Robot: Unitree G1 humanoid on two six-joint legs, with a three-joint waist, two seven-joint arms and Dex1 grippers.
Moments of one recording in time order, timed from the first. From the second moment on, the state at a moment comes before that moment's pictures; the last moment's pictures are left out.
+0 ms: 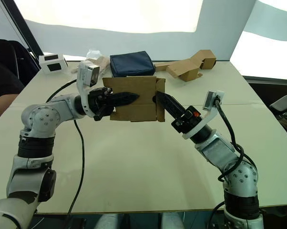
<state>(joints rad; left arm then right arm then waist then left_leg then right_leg) -0.82 0.47 0.07 -0.01 -0.97 0.97 -1.00 -0.29 -0.38 -0.19 -0.47 1.52 0.65 0.16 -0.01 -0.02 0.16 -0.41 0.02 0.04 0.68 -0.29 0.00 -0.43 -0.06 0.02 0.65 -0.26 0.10</state>
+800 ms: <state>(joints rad) -0.82 0.45 0.07 -0.01 -0.97 0.97 -1.00 -0.30 -0.32 -0.17 -0.47 1.56 0.62 0.10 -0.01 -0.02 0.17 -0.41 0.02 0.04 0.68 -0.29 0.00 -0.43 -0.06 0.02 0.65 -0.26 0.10</state>
